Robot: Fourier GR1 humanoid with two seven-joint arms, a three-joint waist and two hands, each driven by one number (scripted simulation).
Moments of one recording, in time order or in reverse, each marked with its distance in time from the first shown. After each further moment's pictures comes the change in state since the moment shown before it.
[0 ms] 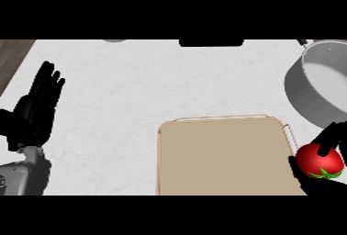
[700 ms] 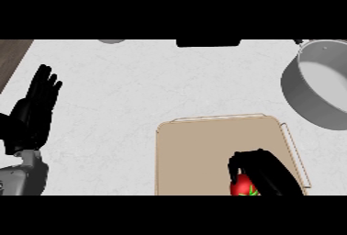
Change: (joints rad) left arm 0.025 0.008 0.003 -0.007 0.001 0.006 -0.008; right arm 0.093 -0.050 0.452 0.343 0.236 0.116 -0.150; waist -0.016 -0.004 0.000
